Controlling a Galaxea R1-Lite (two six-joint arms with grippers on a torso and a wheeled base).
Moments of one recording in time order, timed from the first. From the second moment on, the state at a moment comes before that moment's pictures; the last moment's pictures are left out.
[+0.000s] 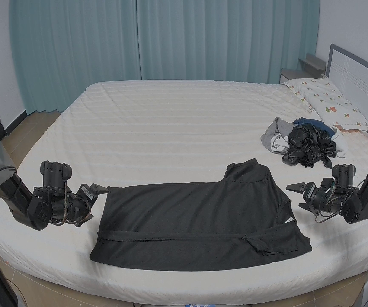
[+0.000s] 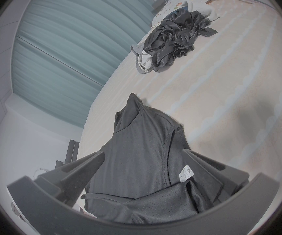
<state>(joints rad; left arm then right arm) -0.12 1.98 -0.65 -0.61 -0.16 -0.98 -0.07 2.16 -0.64 -0.94 0.41 0.69</state>
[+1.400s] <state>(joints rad) -0.27 2.16 -0.75 -0.66 0.03 -1.08 -0.04 2.20 -0.60 -1.02 0.39 0.69</state>
